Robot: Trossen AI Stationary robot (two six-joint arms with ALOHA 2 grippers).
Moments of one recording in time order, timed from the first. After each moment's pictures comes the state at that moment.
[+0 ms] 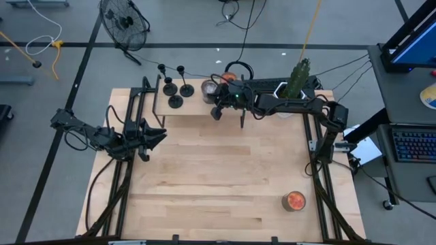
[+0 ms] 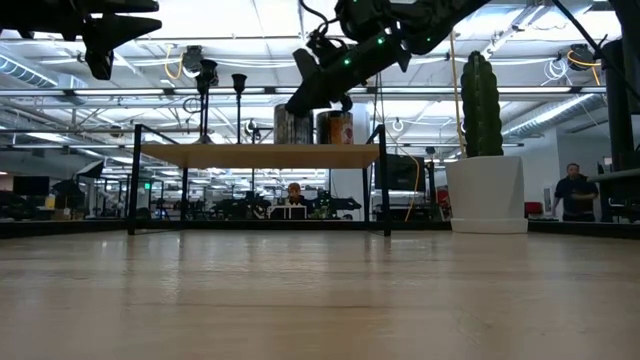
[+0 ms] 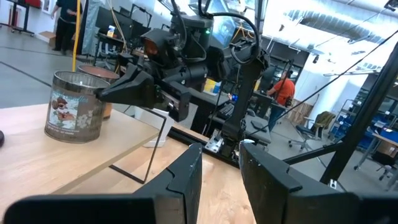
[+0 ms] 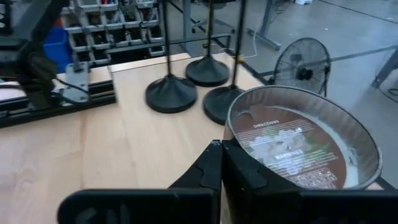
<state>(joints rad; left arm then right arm) -0.43 0.35 0.27 0.24 -0.68 -0.27 -0.34 1.80 1.35 0.13 0.06 0.01</state>
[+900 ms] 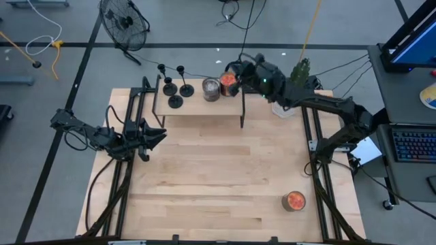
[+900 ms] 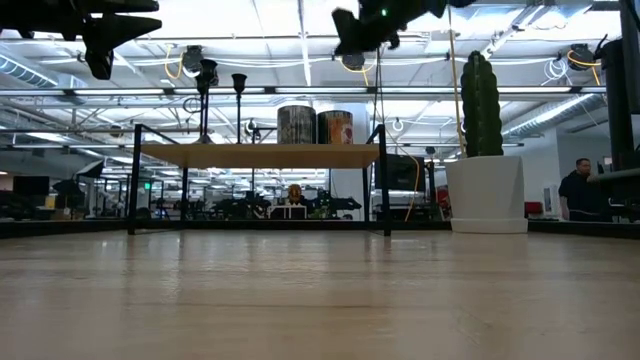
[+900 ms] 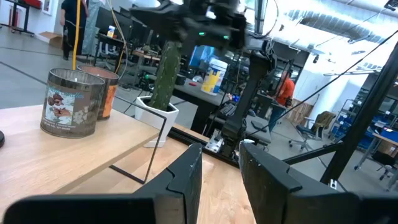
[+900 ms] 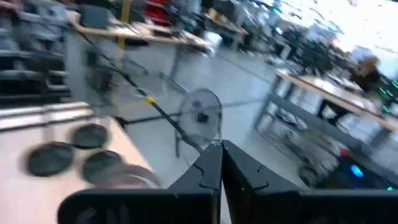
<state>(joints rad) -0.43 0.35 0.27 0.24 -0.68 -0.26 -0.38 1.53 1.35 0.08 0.37 -0.22</state>
